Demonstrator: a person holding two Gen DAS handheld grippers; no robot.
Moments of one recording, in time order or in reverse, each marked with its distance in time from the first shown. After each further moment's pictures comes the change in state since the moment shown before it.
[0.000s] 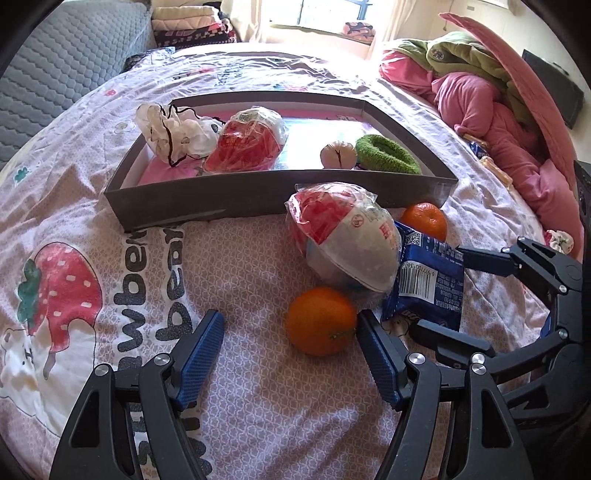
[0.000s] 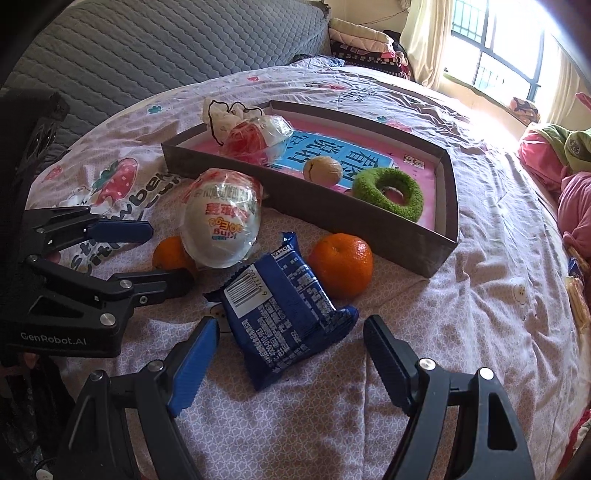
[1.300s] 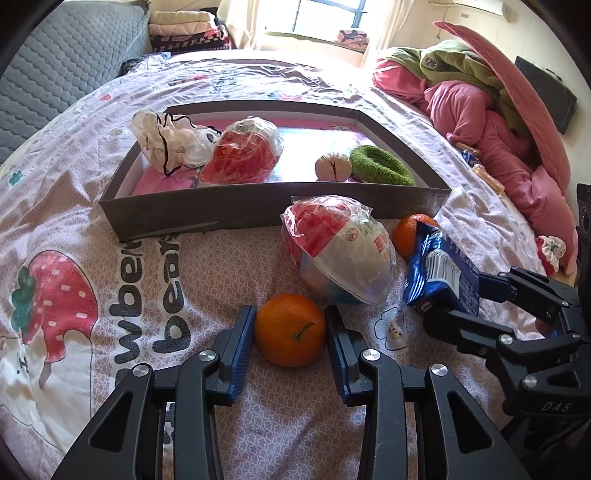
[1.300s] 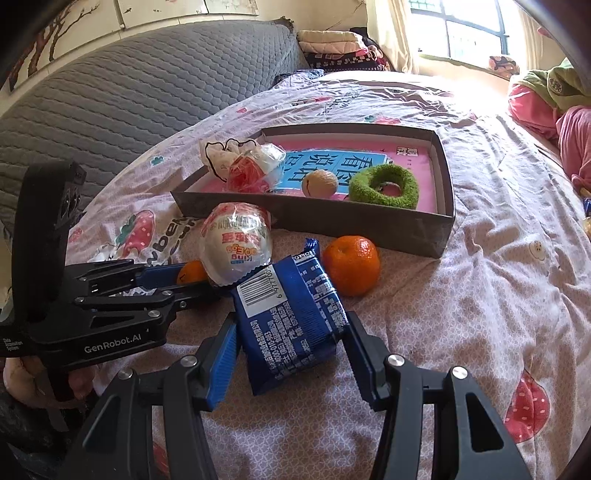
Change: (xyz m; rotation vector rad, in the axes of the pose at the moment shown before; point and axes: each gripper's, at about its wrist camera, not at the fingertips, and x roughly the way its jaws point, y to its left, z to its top) left arm -0.002 0.001 0.002 0.006 -0.037 -0.031; right arm -0.016 -0.014 -0.007 0.220 -0.097 0.143
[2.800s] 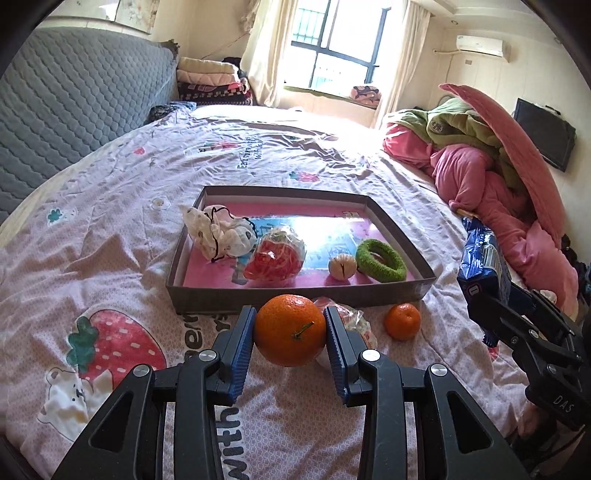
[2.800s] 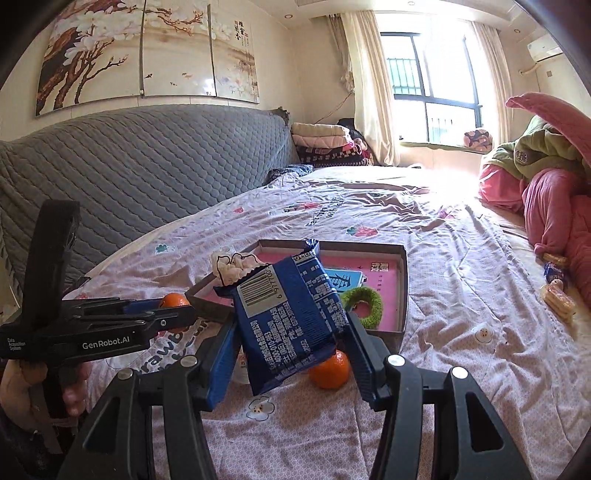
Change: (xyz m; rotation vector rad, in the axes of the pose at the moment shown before) left arm -0.070 0.013 0.031 -0.053 -0.234 0.038; right arm -0.072 0.018 0.018 -0.036 -0.387 -0.082
